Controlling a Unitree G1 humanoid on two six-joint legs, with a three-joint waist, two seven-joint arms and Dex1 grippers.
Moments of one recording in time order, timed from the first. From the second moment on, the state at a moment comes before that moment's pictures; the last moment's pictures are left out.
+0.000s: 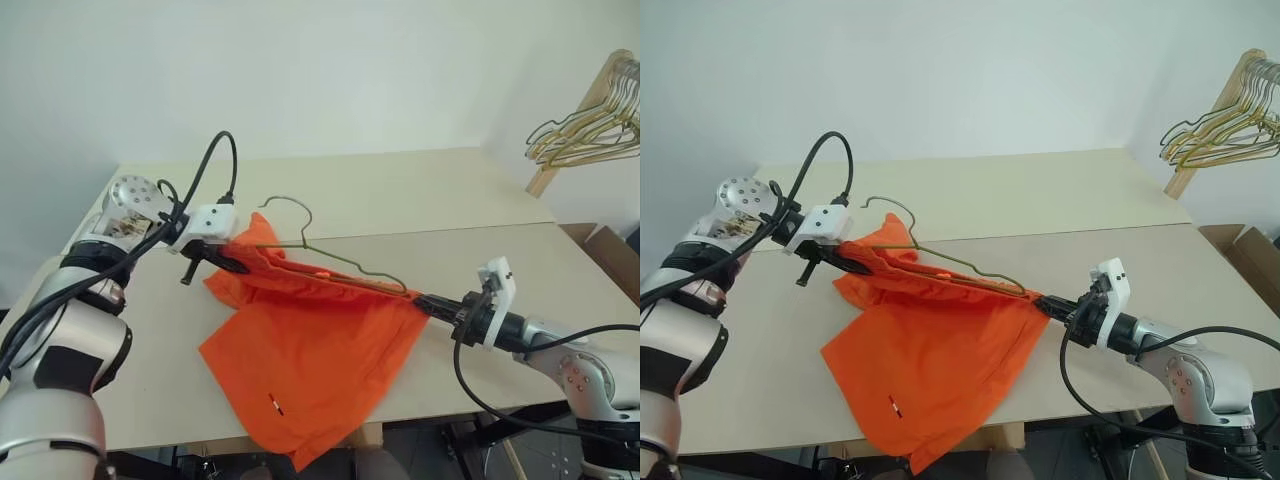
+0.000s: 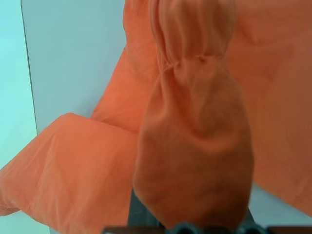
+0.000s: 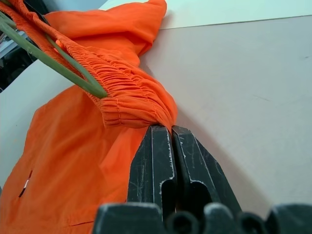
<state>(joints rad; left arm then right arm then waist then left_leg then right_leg) -1.14 0.79 -0.64 1.00 -0.27 -0.37 -1.61 -0.14 -0.64 -0.21 -0.22 0.79 0.86 0.72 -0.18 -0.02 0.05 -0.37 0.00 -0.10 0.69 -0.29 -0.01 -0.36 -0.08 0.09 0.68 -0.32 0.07</state>
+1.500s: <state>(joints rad) -1.12 0.72 -0.48 1.11 -0.01 -0.47 -1.58 -0.13 -0.65 -0.21 -0.23 0.80 0.87 0.75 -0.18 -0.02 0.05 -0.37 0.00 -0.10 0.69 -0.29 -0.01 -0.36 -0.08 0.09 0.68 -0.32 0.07</state>
